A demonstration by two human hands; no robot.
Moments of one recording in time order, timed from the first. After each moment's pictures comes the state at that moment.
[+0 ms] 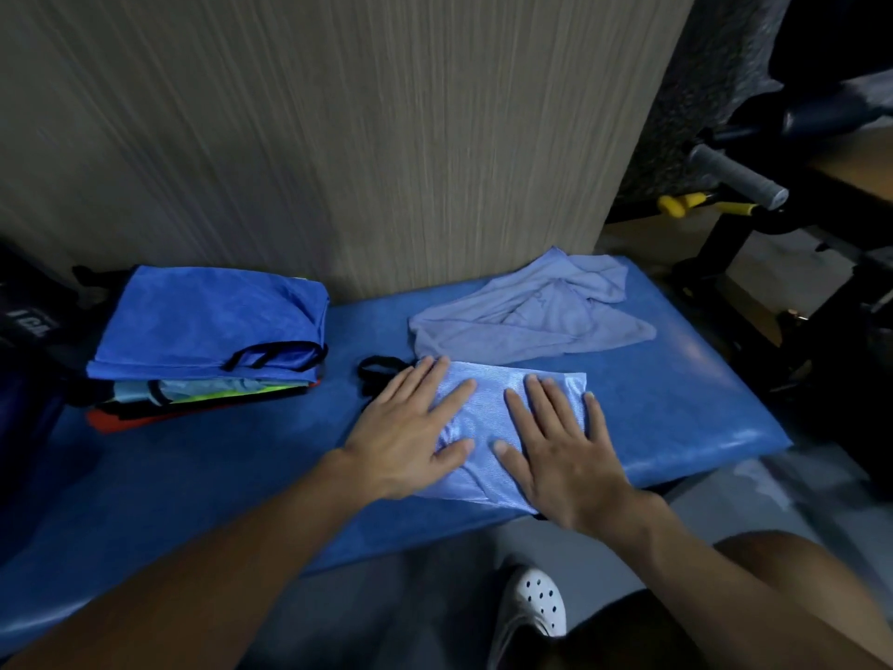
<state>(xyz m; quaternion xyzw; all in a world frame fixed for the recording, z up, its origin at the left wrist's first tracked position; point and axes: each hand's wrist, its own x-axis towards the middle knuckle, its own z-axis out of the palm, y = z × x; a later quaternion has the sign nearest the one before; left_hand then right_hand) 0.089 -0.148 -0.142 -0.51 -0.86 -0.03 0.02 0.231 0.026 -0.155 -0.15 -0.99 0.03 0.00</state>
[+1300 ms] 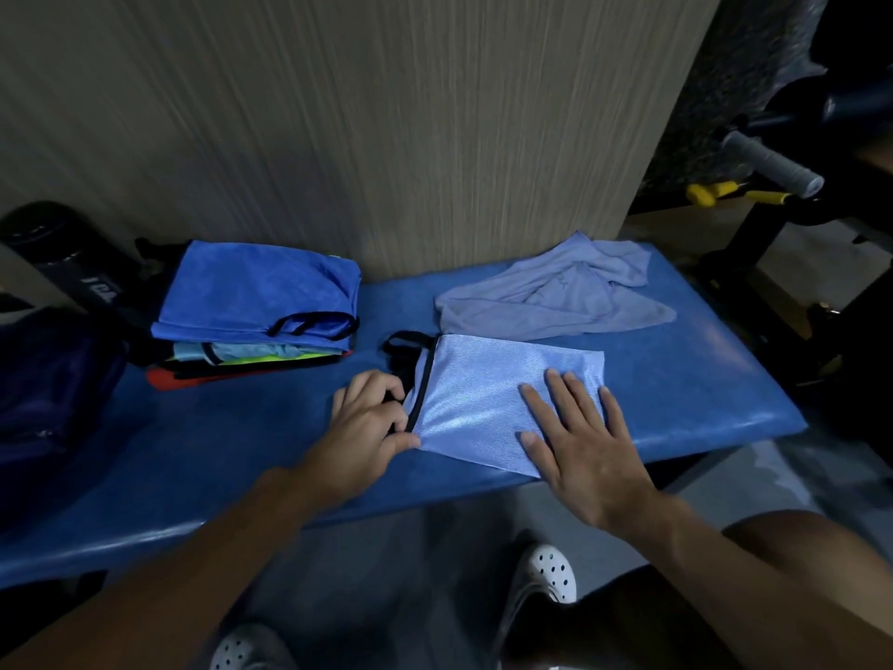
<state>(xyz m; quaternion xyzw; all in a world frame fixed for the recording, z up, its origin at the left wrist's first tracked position) 0.100 -0.230 -0.149 -0.42 -0.87 -0.24 0.03 0.257 0.019 -0.155 -0.12 -0.99 0.03 0.02</state>
